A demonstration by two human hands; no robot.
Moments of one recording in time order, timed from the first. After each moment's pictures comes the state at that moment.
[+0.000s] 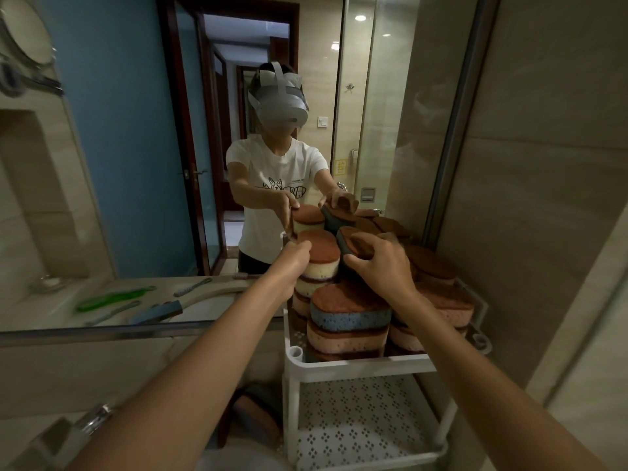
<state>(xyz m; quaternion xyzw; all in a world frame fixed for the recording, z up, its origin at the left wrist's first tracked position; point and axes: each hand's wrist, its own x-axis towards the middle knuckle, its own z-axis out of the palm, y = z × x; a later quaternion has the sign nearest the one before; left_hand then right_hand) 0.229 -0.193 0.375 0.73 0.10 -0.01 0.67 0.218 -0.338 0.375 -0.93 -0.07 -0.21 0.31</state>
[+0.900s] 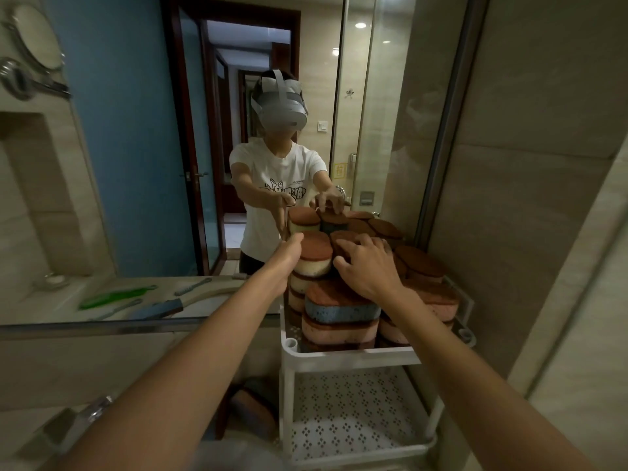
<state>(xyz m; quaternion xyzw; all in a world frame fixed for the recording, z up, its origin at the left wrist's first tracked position) 0.205 -0.195 0.389 0.72 0.12 0.00 0.68 0.193 -0.329 0.389 -0.97 -0.12 -0.14 0.13</state>
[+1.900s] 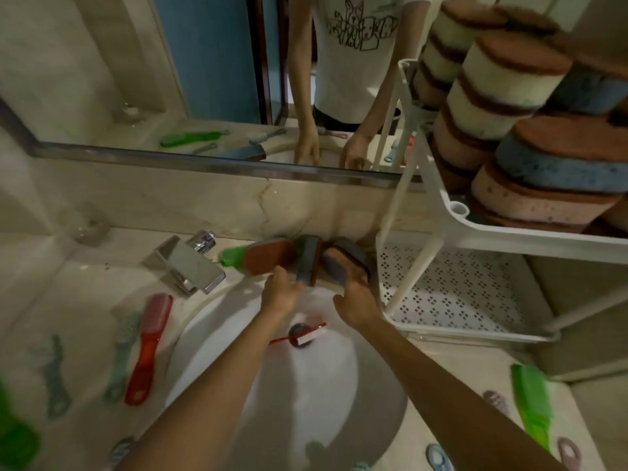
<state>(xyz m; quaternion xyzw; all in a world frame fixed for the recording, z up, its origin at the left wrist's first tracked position) 0.118 -0.038 0.086 0.85 0.30 -0.09 0.42 0.140 -0.176 0.094 -0.94 -0.09 0.20 0.25</state>
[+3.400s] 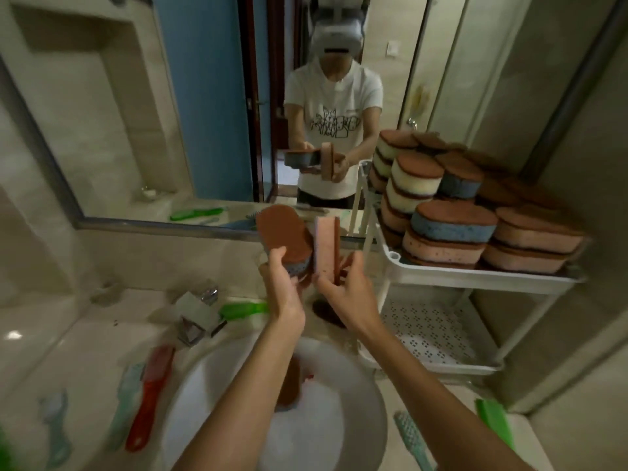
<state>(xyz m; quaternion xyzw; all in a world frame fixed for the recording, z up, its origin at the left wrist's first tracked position) 0.070 -0.094 0.266 0.39 0.24 0.22 0.87 0.081 -0.188 0.255 -0.83 -0.14 -0.01 0.53</state>
